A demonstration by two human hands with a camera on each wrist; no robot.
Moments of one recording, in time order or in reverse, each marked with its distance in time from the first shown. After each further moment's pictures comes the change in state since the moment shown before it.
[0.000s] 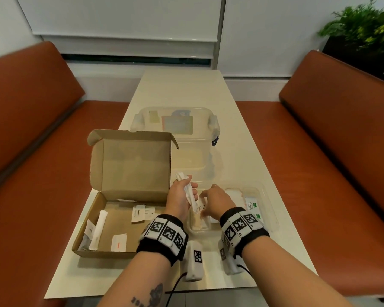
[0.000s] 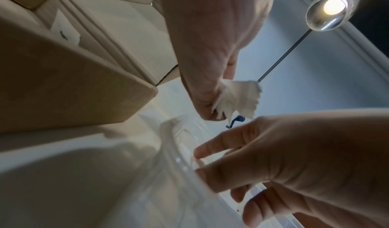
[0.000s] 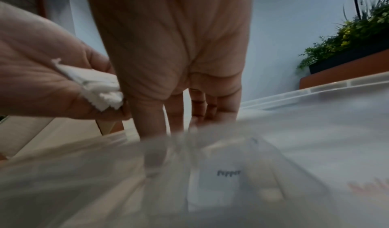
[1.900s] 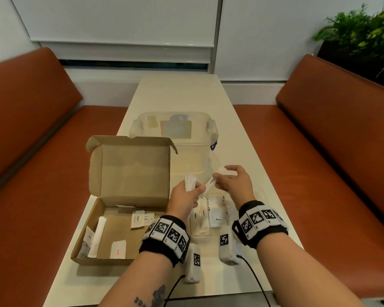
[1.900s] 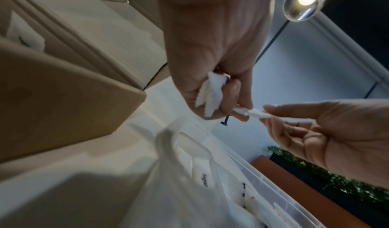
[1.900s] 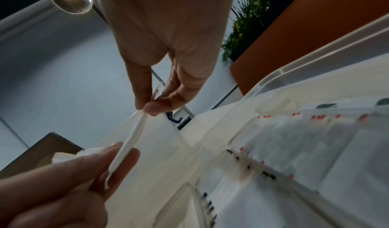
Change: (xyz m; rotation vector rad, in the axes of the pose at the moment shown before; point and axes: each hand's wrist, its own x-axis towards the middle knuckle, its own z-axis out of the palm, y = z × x) left_hand 0.014 -0.008 -0.002 0.451 -0.112 0.200; right_hand -0.001 0.022 -0.043 1.313 0.427 0.139
